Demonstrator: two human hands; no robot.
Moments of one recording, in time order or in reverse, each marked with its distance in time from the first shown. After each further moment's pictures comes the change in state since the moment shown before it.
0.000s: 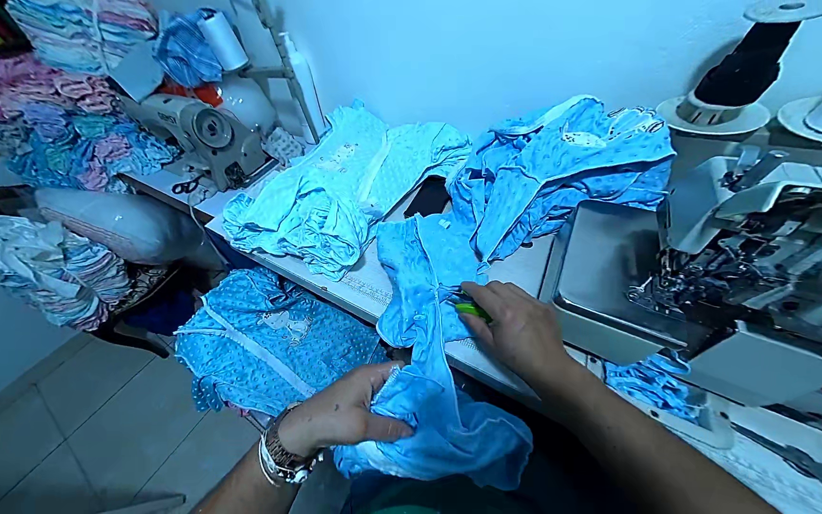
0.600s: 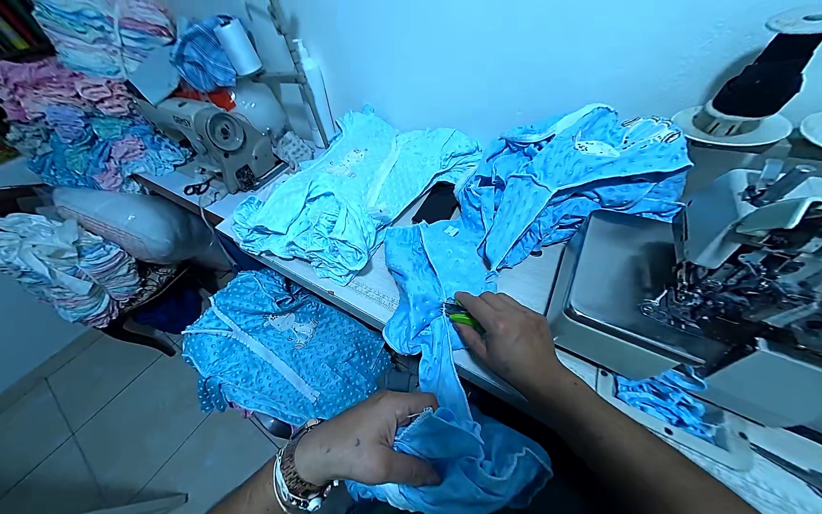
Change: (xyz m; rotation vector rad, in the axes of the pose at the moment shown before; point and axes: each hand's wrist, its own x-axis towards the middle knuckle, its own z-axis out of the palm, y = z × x) left_hand 0.003 0.001 0.014 0.102 -0.145 0.192; right_hand 0.004 -0.007 0.015 0.016 0.048 -0.077
